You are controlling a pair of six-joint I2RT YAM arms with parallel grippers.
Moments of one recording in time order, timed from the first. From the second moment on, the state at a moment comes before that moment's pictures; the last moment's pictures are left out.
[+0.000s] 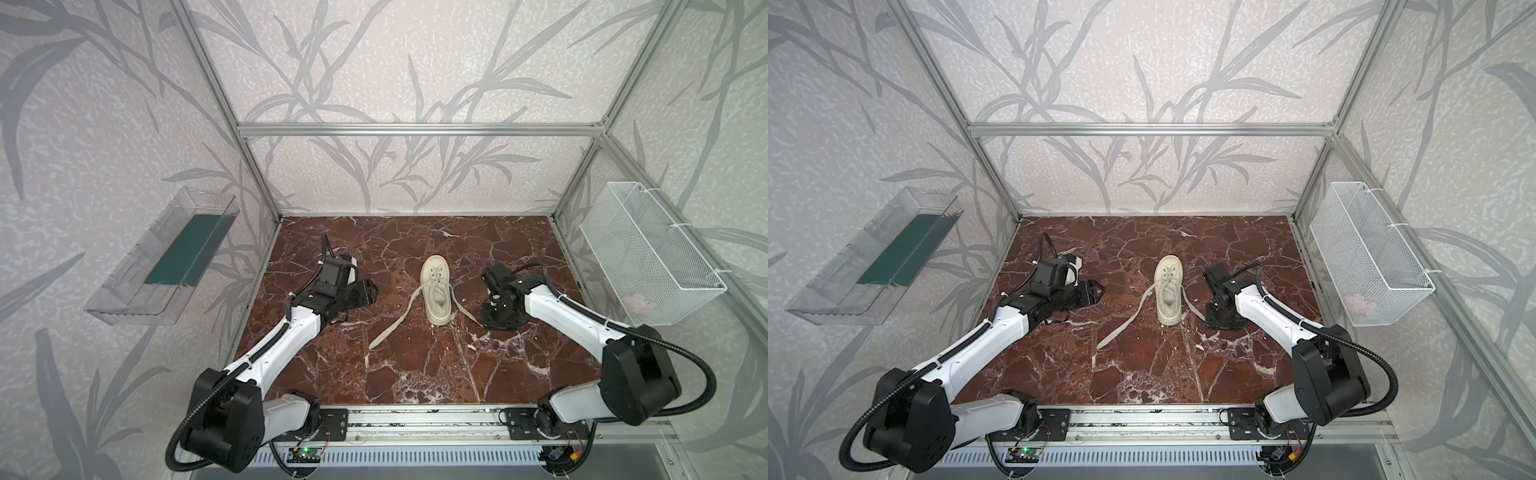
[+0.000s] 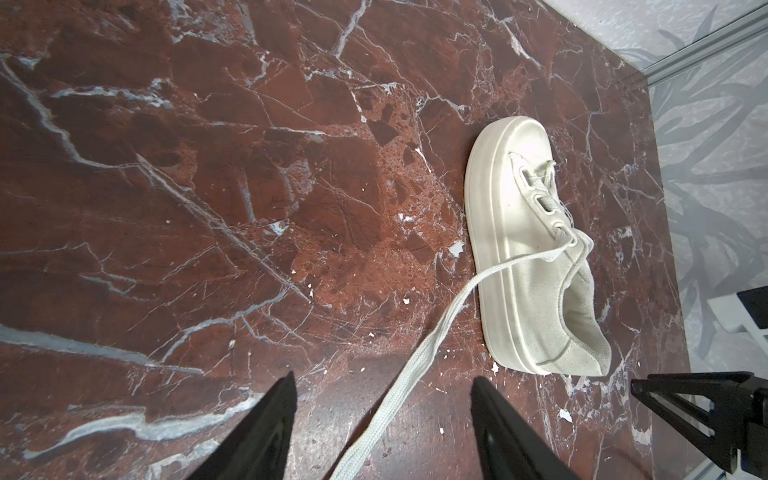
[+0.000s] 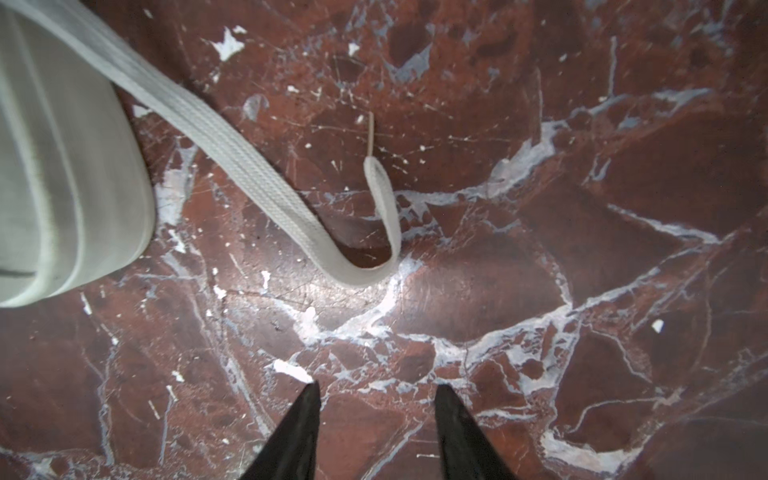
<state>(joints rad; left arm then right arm) -0.30 1.22 0.79 -0.38 0.19 -0.54 0.42 1.46 0.94 -0.92 0.02 0.49</state>
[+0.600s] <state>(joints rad) -0.31 1.28 0.79 -0.35 0.19 -0.54 0.31 1.60 0.94 -0.77 -0.03 0.43</state>
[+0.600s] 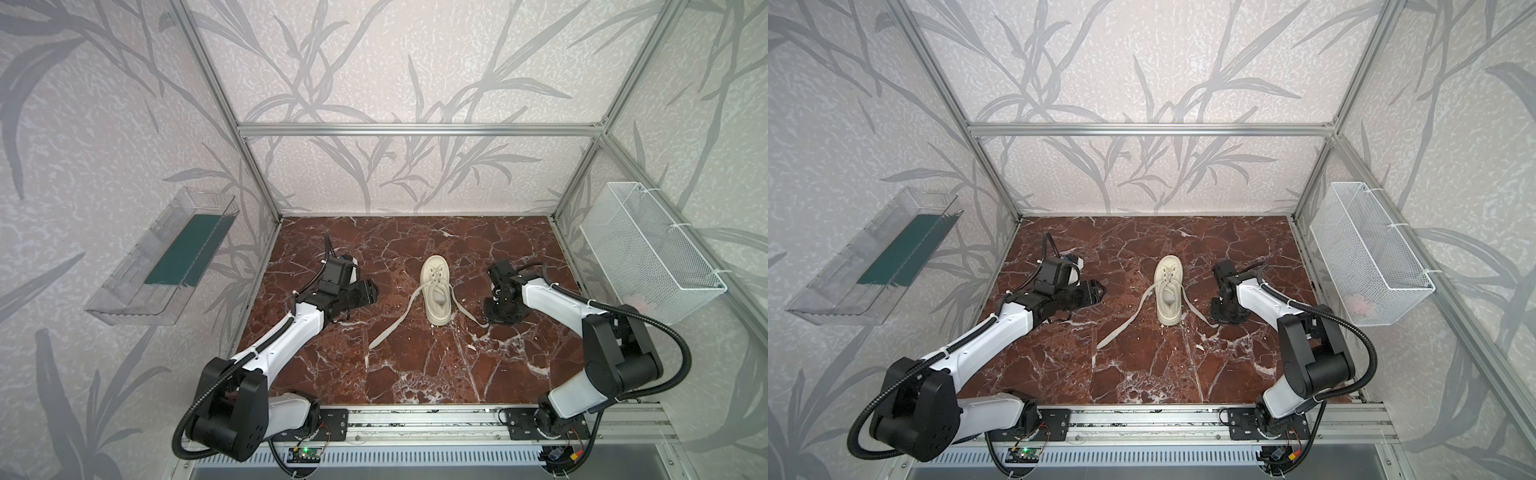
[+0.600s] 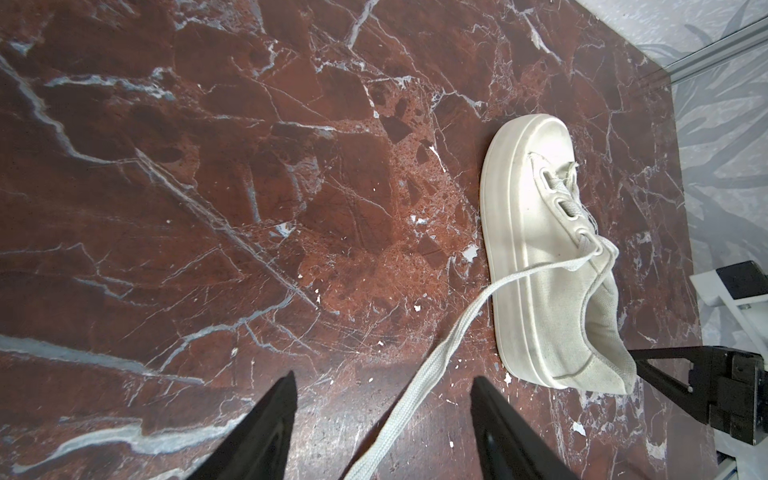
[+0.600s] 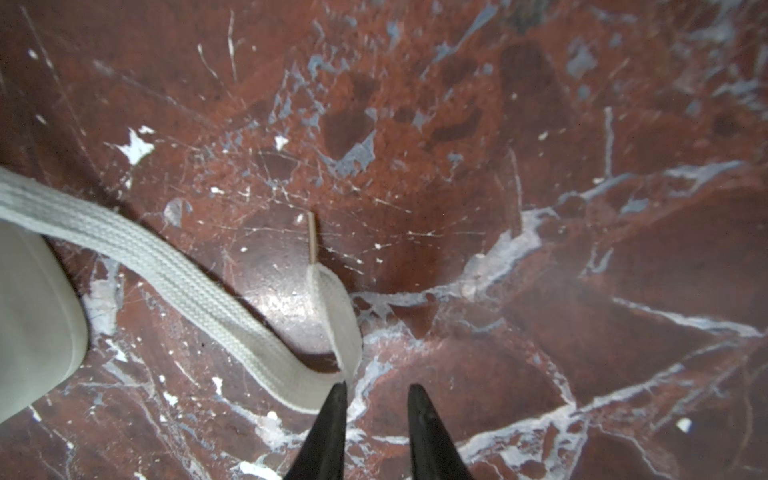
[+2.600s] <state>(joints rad) -0.33 1.13 0.64 -0.43 0.15 -0.54 0.69 2.52 2.45 -0.90 -0.44 0.53</state>
